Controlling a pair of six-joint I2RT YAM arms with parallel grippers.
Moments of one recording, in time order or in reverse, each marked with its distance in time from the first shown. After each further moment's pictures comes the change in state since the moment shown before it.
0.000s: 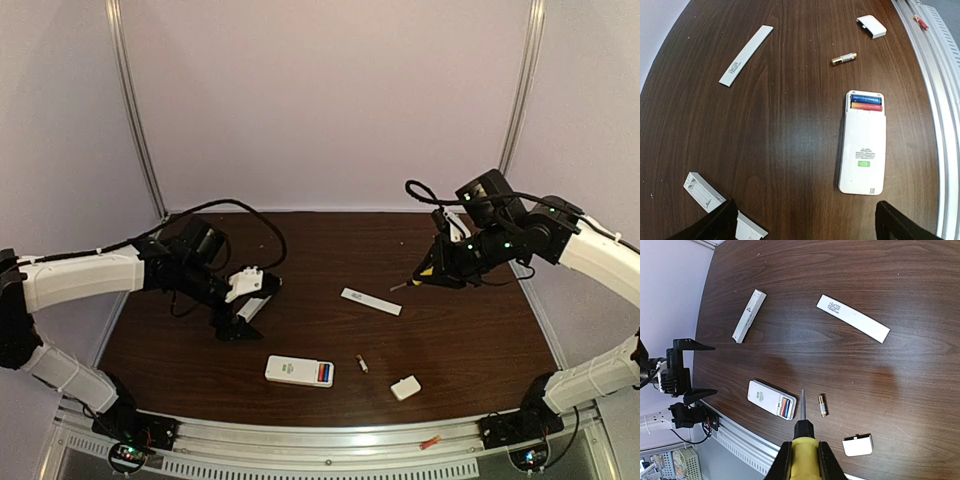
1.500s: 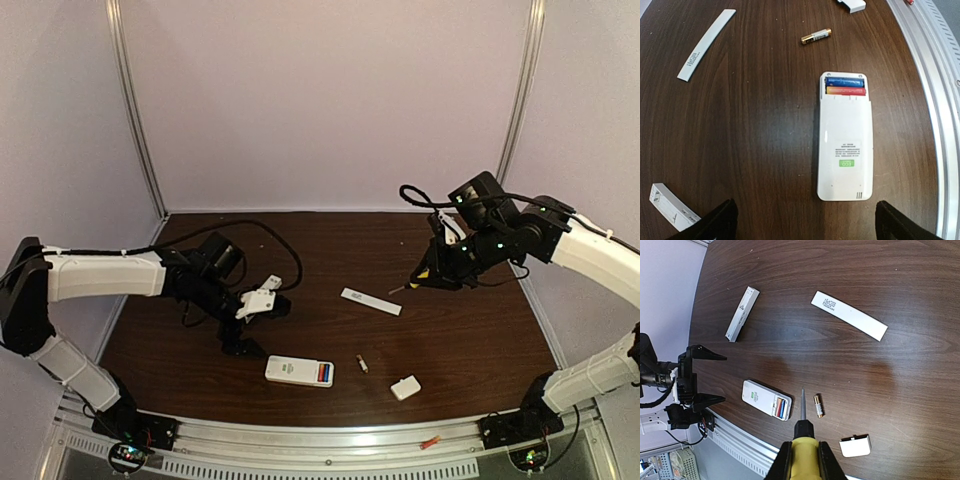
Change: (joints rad) left arm -0.050 0.114 -0.019 0.006 0.009 0.048; right arm 0.000 0.037 0.000 0.000 0.003 0.000
